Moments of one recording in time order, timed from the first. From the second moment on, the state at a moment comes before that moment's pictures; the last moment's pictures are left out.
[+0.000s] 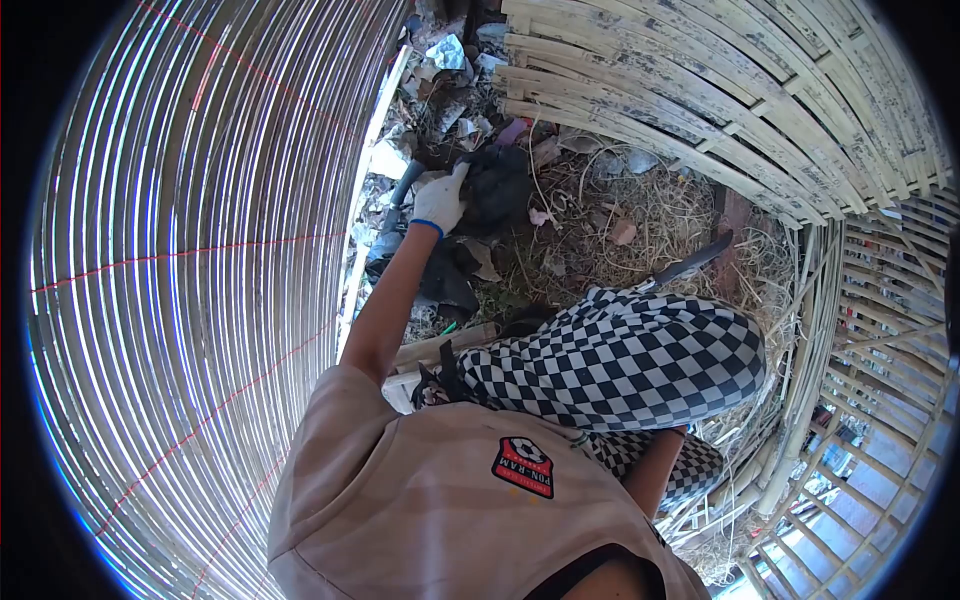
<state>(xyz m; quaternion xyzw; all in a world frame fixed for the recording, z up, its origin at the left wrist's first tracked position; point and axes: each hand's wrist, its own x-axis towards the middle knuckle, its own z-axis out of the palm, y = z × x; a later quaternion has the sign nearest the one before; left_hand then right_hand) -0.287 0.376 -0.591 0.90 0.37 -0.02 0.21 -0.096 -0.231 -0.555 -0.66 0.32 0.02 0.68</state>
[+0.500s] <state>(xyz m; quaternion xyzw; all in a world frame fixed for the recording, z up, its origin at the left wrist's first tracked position) -0.255 0.395 -0.643 0.89 0.42 -0.04 0.17 -0.095 -0.218 -0.546 -0.68 0.31 0.01 0.67</state>
